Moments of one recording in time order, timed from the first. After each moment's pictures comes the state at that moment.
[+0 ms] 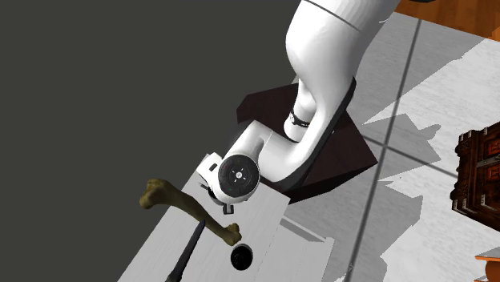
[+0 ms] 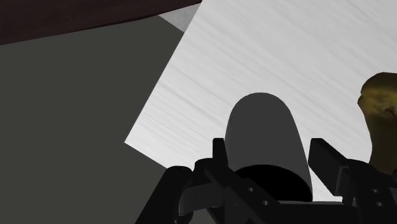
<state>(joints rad) -0.15 -0.13 0.74 -2.61 -0.23 2.51 0.99</state>
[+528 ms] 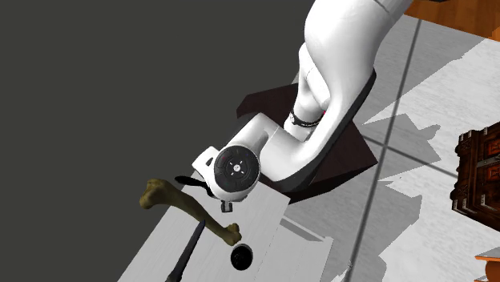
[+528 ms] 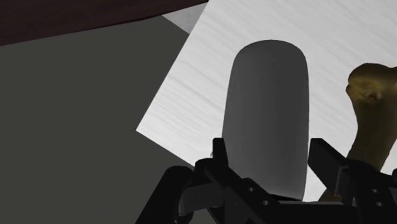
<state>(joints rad) -0.10 -0.24 0.70 -2.59 -0.11 2.41 0.88</state>
